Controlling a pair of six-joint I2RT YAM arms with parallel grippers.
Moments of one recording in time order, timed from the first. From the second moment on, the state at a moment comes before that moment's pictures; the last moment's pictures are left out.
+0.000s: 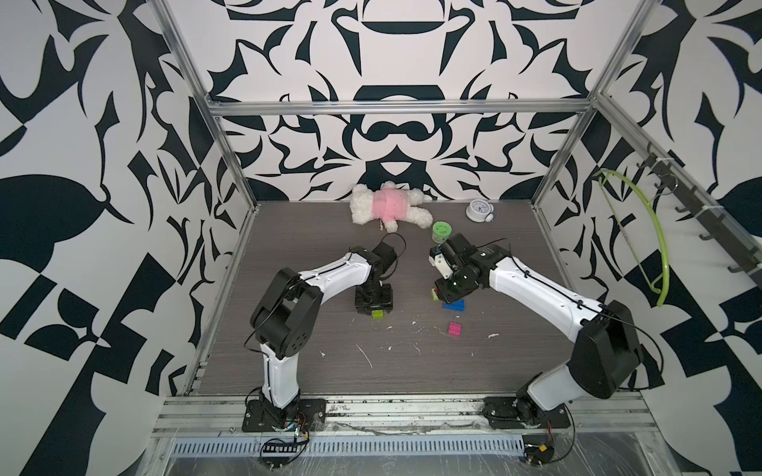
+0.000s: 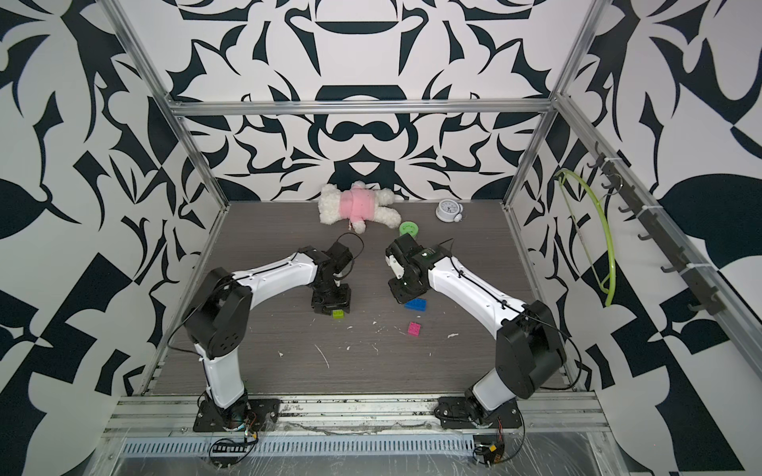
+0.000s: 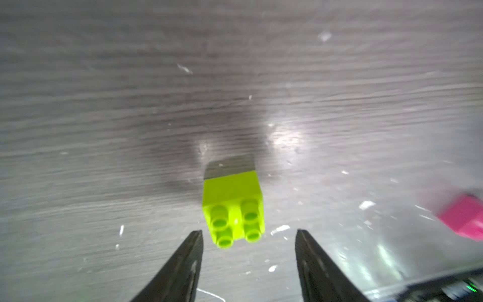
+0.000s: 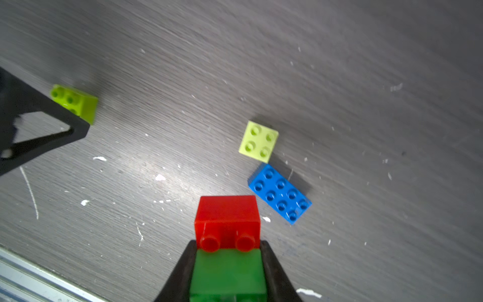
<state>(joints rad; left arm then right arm) -0.64 1.82 1.28 -0.90 0.23 -0.64 0.60 1.55 1.24 -0.94 -0.04 0.08</state>
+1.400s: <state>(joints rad) -0.03 1.60 0.60 -0.05 0.83 -0.63 0.92 2.24 1.94 -1.21 0.00 -0.64</state>
